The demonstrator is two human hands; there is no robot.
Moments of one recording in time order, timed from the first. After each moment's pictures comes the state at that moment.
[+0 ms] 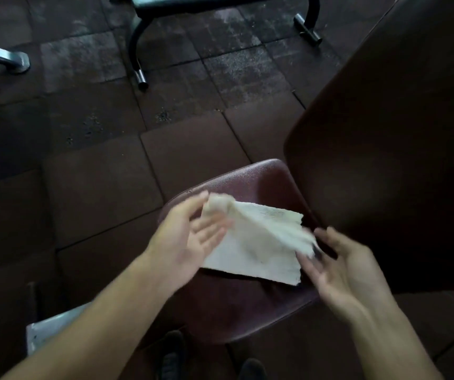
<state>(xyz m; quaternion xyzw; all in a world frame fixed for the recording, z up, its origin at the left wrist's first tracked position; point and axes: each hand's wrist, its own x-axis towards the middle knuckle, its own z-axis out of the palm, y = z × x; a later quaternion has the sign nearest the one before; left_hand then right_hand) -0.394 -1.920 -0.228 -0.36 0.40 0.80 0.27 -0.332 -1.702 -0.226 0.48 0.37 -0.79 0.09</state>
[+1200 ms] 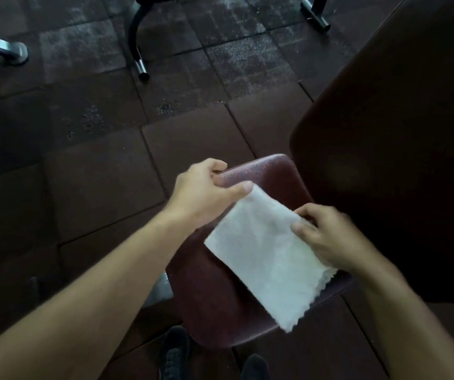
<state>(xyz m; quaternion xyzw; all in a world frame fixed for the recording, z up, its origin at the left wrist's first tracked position) -0.449 -1.908 -0.234 -0.09 0.86 0.45 0.21 -0.385 -1.683 -0.254 0.13 0.88 -0.39 0.24</state>
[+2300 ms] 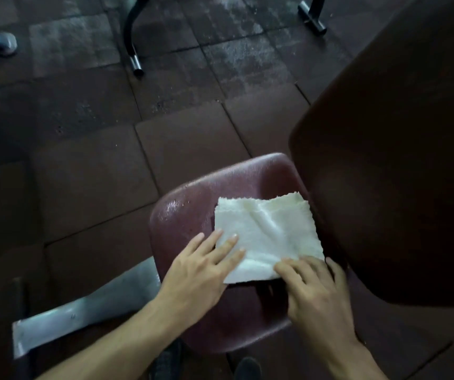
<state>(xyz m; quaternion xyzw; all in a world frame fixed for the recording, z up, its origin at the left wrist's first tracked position) -0.349 -1.929 -0.347 0.34 0.93 0.11 0.06 -0.283 -1.699 -0.337 -0.08 0.99 -0.05 -0.08</state>
